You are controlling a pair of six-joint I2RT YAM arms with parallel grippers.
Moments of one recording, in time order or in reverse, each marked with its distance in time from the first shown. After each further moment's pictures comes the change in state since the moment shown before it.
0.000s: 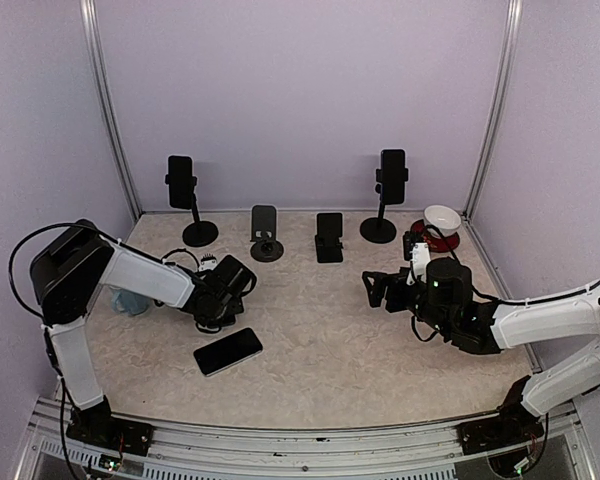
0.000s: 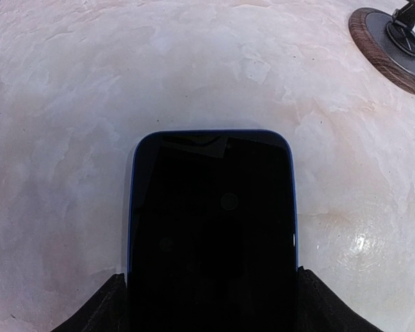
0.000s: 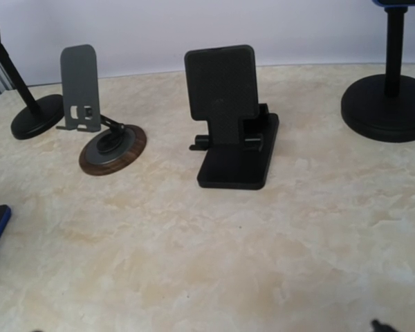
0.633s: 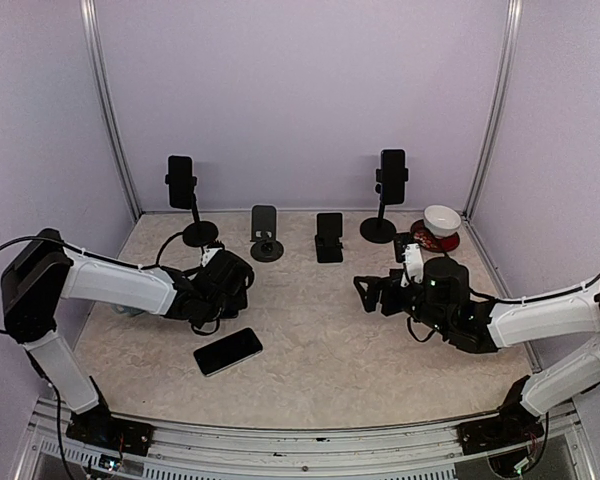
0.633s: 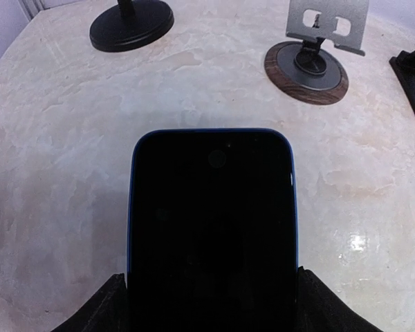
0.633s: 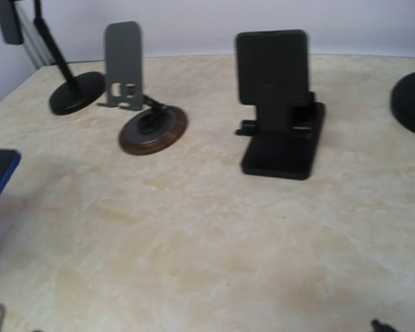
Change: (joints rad) left arm -0.085 -0.188 -0.064 0.050 -0.044 0.175; right arm 0.000 0.020 0.009 0.010 -0.097 -0.021
